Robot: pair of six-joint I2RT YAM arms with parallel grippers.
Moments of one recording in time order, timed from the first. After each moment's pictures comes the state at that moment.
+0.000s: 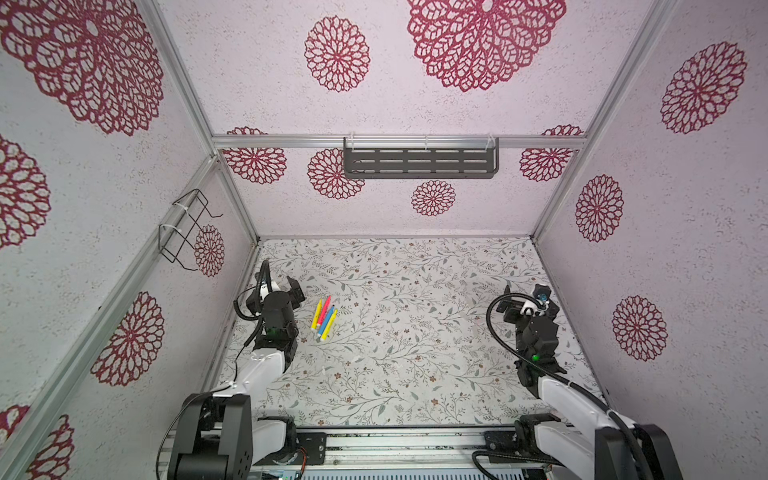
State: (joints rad) left arm -0.06 1.20 0.53 0.46 -0.54 -0.21; right arm 0.12 0.97 0.32 0.64 0.34 0.06
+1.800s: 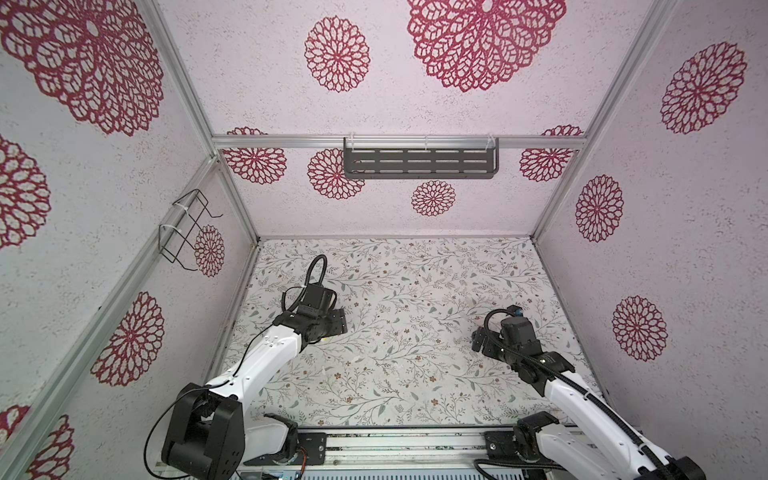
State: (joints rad) left arm -0.35 1.30 0.83 -0.54 -0.07 -0.50; right arm 0.34 0.85 0.48 -0.47 0.10 0.58
